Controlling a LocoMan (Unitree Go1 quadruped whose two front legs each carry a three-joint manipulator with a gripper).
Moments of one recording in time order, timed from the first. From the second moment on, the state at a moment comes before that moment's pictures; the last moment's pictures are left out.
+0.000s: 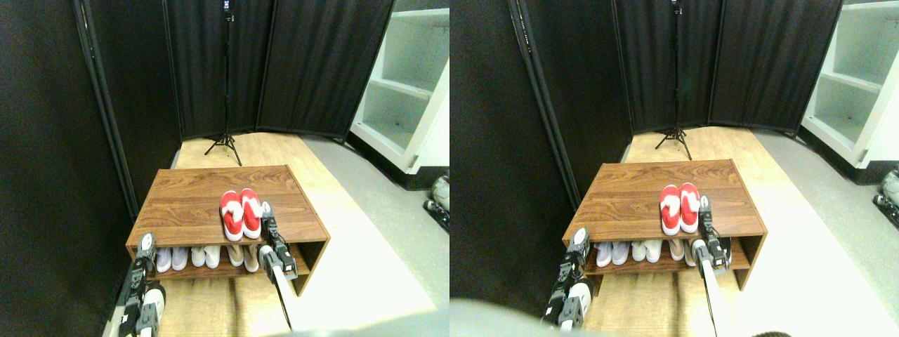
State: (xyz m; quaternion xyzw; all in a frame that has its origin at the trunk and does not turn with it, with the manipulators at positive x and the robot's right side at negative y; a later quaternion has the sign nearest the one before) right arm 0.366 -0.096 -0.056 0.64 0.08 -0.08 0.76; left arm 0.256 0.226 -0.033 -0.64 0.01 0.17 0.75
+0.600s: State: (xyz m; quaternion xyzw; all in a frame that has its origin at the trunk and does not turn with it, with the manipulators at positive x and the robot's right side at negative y) right arm 0.361 -0.099 -0.052 0.60 0.10 -0.05 0.80; left arm 0.262 0.227 -0.035 -0.65 0.00 0.17 0.74
